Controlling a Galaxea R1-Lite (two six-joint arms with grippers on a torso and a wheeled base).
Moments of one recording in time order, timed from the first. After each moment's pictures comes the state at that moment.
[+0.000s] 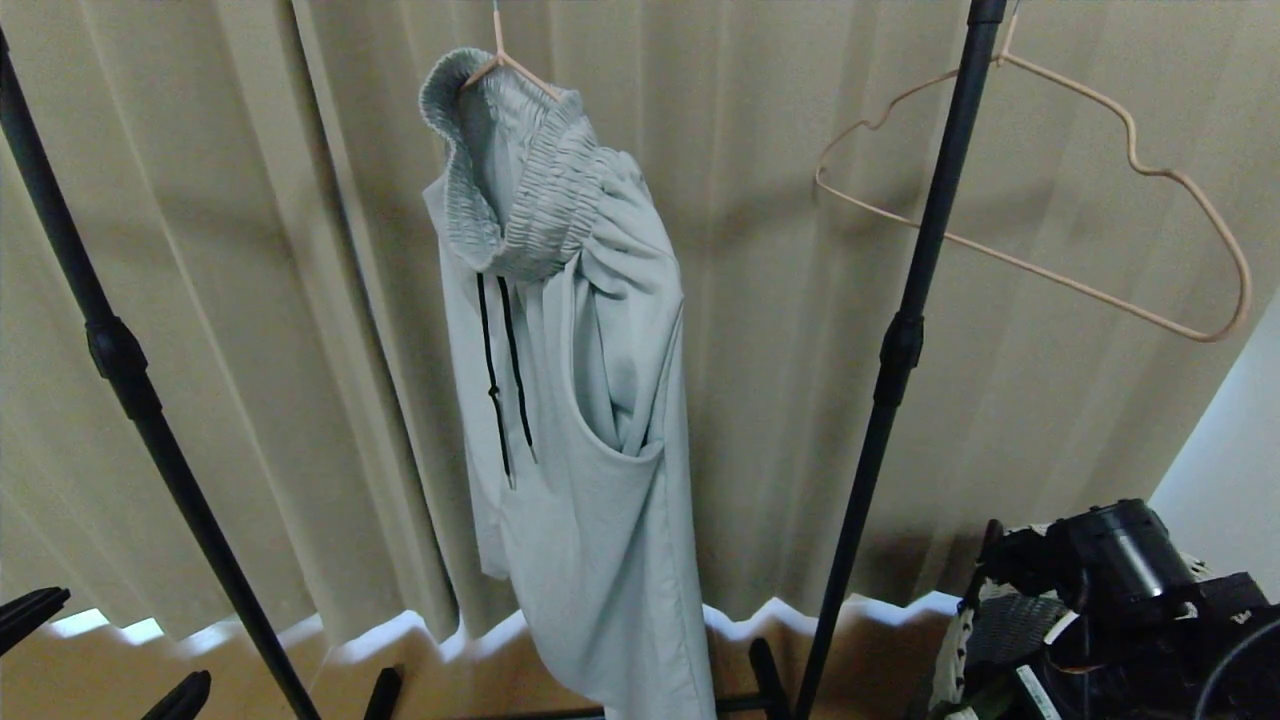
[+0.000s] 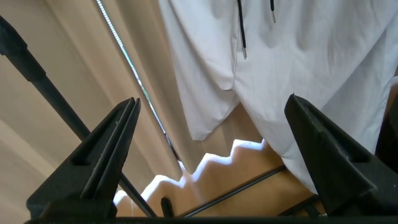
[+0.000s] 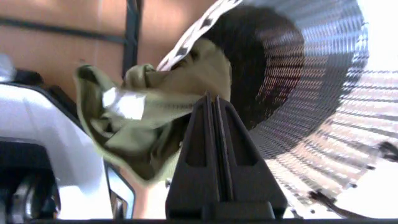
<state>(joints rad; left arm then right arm) -0.16 0.57 -0.12 -0.38 -0.12 0.25 0.22 1.69 -0.42 -0.15 -0.24 -0.03</state>
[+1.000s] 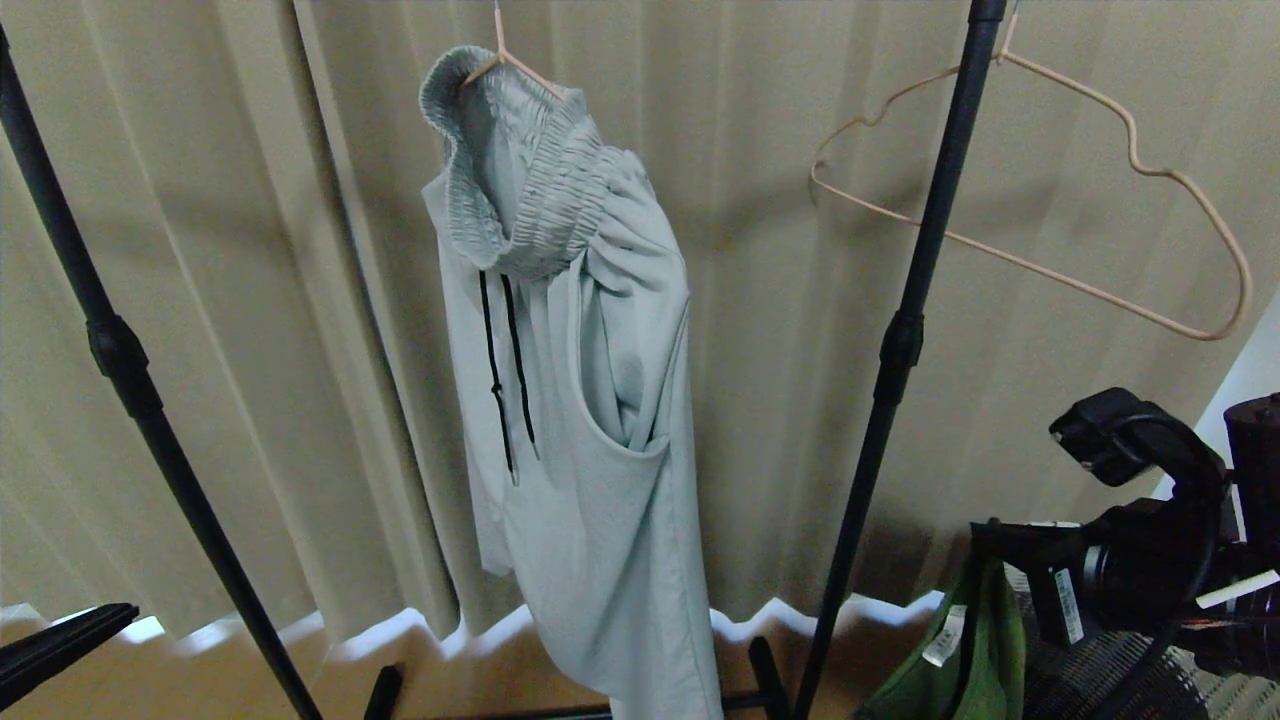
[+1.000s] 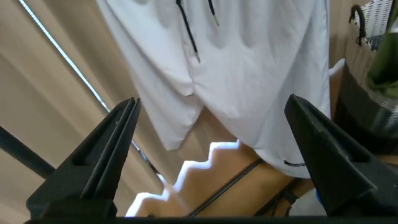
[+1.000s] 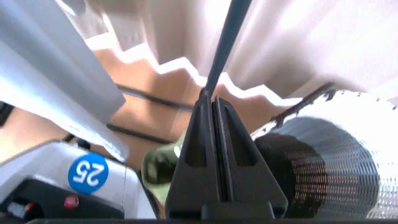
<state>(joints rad) -0.33 0.58 -0.11 -0.38 -0.15 0.29 0.47 1.31 -0.58 -0.12 -0.18 0.07</state>
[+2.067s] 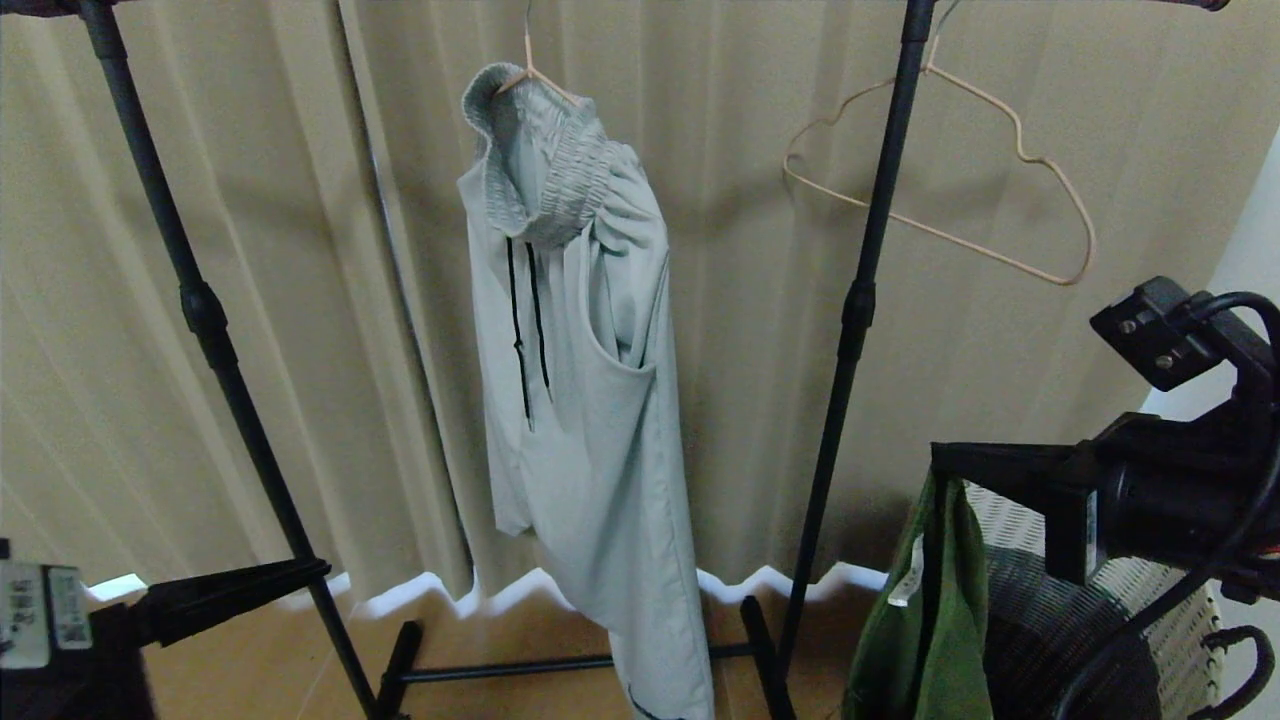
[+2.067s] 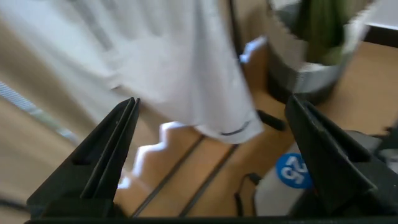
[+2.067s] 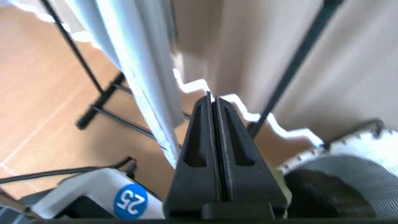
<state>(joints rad) -0.58 0.95 -0.29 -0.39 -0.16 0.28 0.52 1.28 -0.74 -0.13 0.03 0.07</state>
